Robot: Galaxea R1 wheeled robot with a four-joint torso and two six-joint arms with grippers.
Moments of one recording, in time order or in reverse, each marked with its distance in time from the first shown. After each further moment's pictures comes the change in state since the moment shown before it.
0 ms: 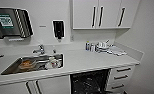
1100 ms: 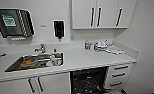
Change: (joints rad) left arm -0.002 0.124 -0.137 -0.026 0.001 -0.031; right arm -0.177 0.050 -0.100 -0.051 -0.021 -0.173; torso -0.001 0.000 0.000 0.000
